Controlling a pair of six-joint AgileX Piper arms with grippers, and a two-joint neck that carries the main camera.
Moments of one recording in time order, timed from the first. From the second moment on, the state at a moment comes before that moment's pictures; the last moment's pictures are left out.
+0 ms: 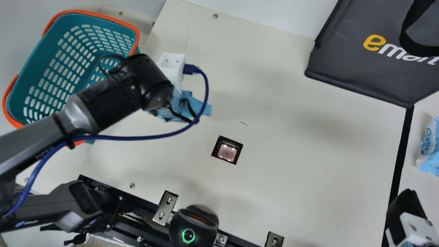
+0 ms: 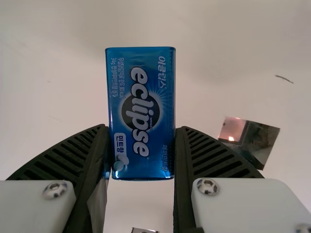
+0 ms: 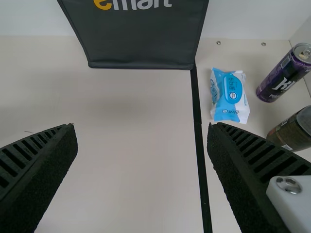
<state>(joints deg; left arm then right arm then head) -33.4 86.6 -65.3 5.2 67.4 -44.3 0.7 42.6 -69.8 -0.8 69.3 0.0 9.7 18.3</state>
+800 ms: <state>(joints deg) -46.9 94.2 -62.2 4.9 60.9 -52.2 0.7 42.6 -69.8 -0.8 69.3 0.0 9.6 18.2</state>
